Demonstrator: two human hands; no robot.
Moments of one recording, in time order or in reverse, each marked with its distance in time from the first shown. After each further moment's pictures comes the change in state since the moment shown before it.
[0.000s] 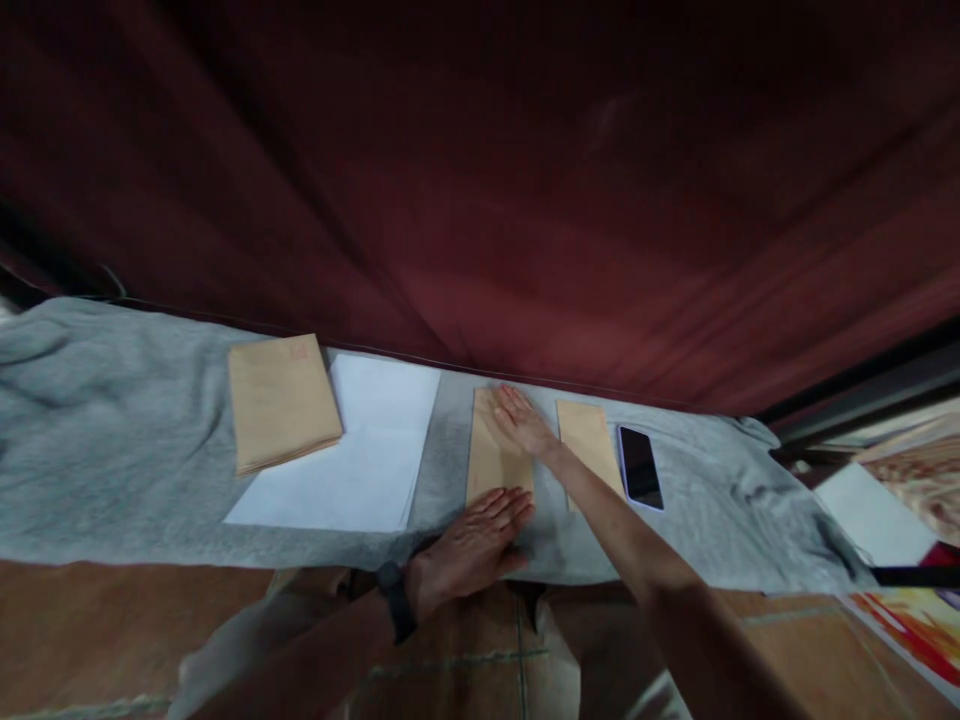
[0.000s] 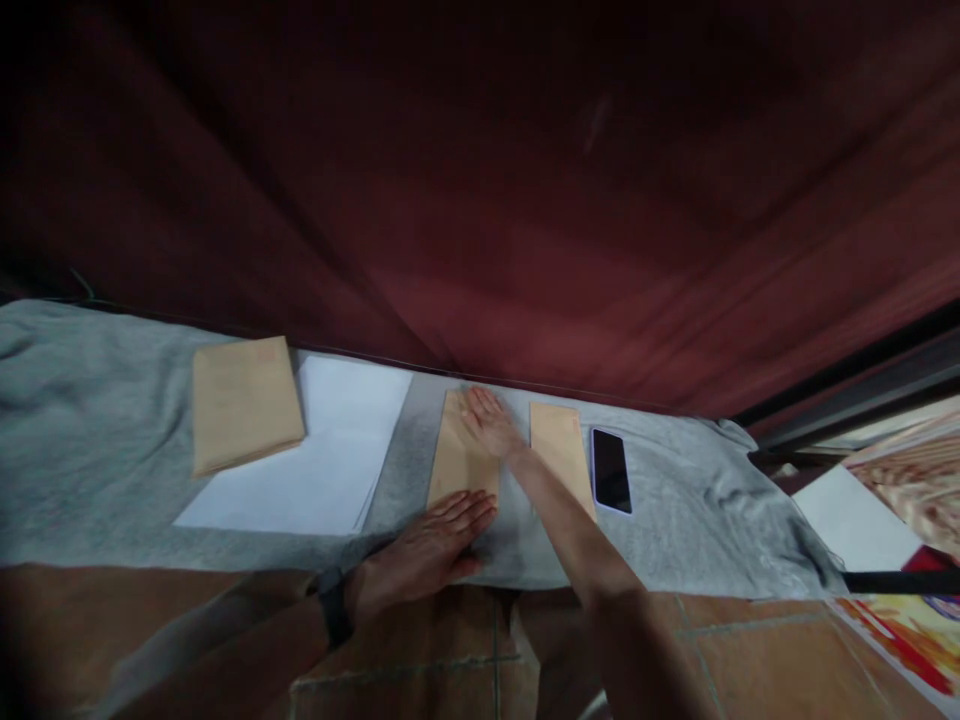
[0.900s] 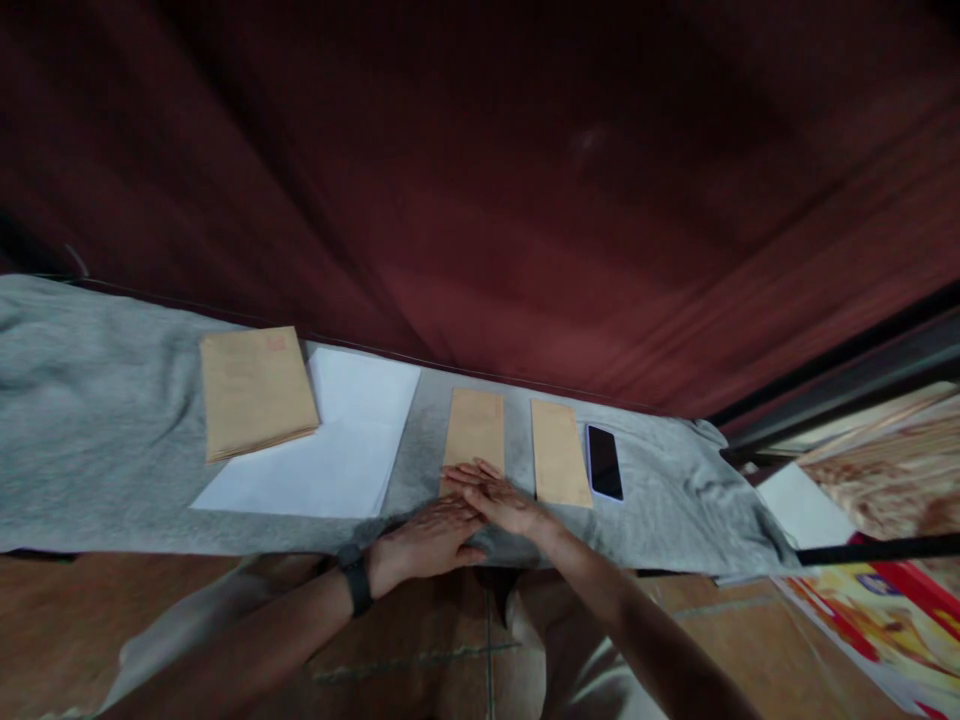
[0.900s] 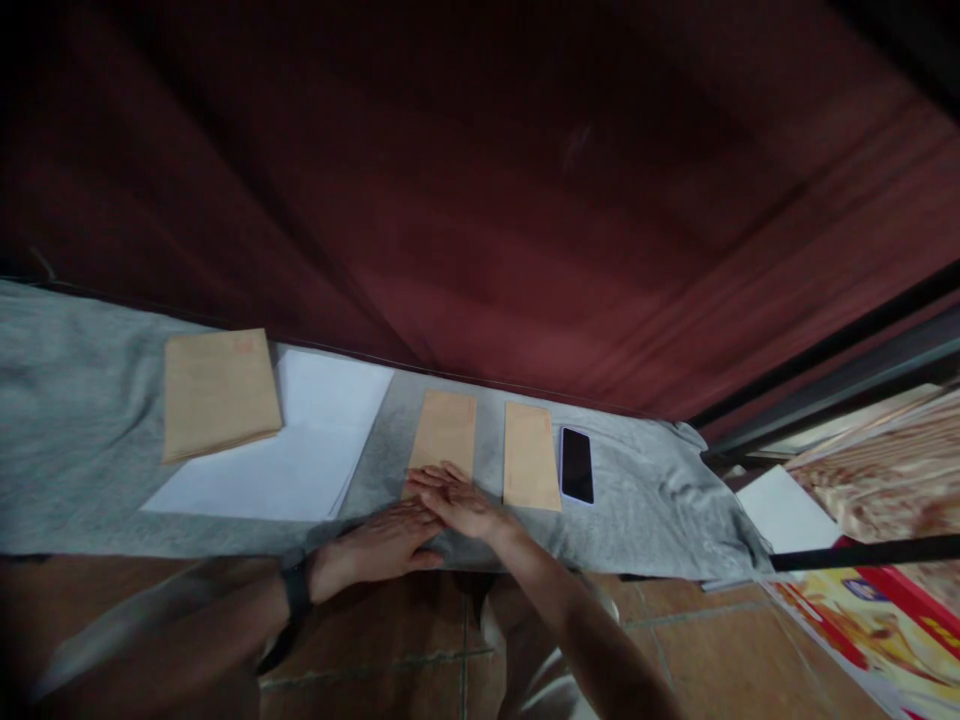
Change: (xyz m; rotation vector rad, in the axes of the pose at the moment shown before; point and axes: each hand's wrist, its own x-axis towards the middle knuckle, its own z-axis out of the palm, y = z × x) left_hand -0.006 0.004 -0.014 -0.082 -0.046 -0.051; right_hand -0.119 -0.058 -0.006 0.269 -0.421 -0.234
